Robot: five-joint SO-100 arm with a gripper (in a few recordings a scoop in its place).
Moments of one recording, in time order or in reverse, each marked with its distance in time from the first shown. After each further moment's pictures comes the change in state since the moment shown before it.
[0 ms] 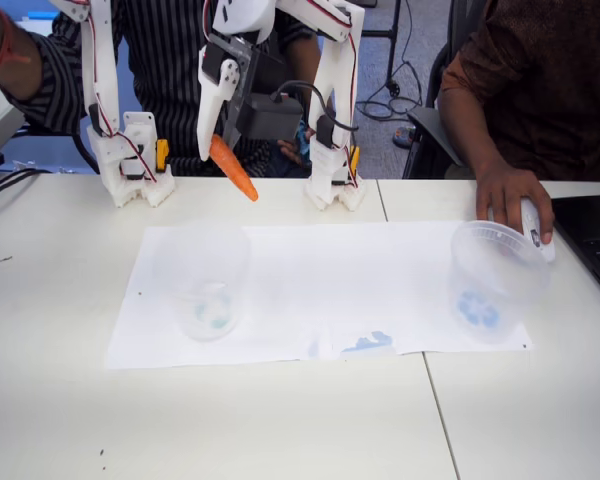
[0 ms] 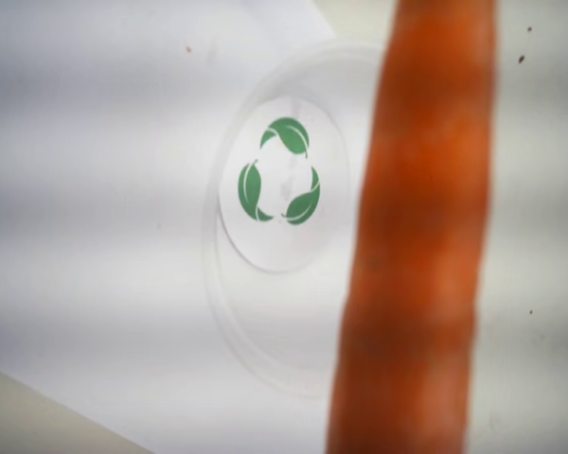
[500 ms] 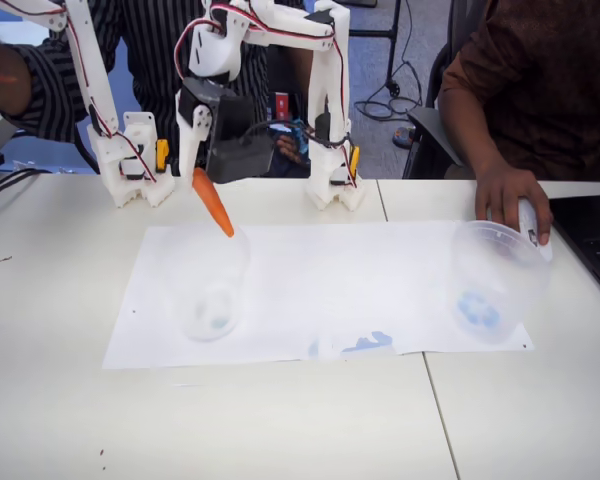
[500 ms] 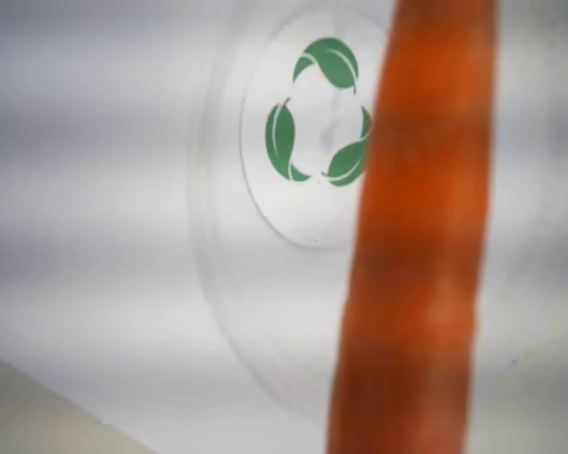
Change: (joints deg) arm 3.5 -12.5 -0.2 -5.1 -1.4
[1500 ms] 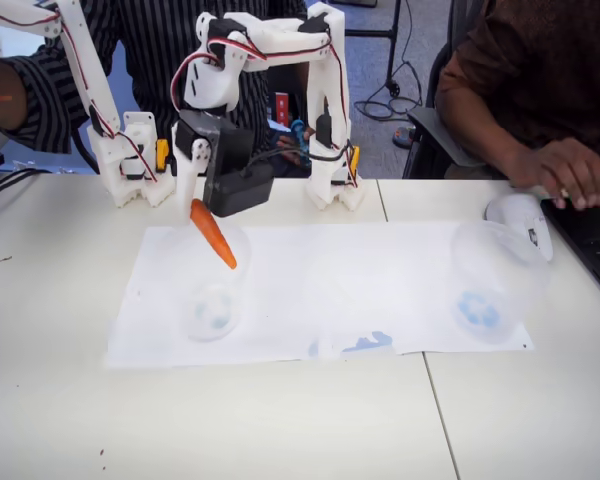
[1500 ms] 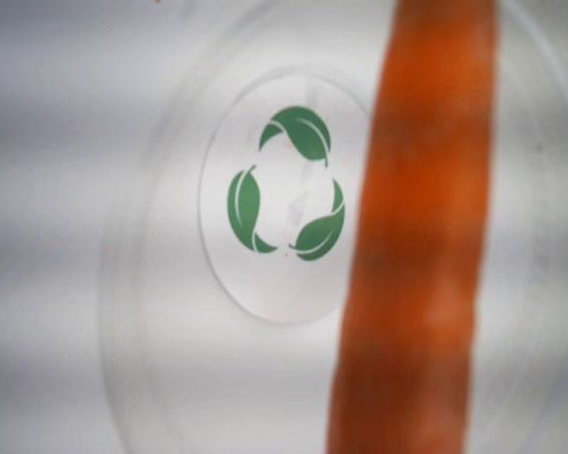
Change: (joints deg) arm -4.4 -6.2 0.0 -4.7 0.0
